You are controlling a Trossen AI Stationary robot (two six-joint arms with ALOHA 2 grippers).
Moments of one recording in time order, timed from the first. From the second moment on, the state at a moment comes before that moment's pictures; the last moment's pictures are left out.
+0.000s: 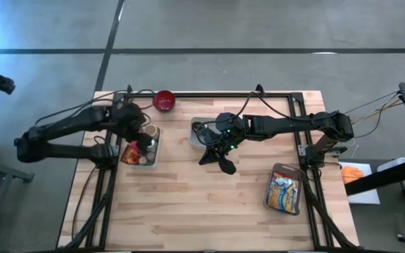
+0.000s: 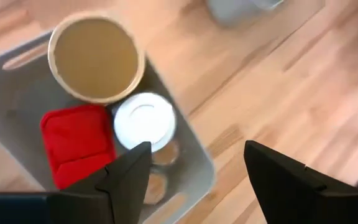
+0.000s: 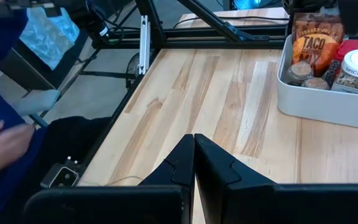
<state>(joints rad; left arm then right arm) 0.37 0.93 0.88 -1.09 0.16 -0.63 -0.03 1.66 1.35 -0.24 -0.52 0.05</state>
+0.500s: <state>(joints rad) 0.33 0.75 0.88 -0.87 0.16 -0.59 -0.03 1.66 1.35 -0.24 -0.52 0.05</state>
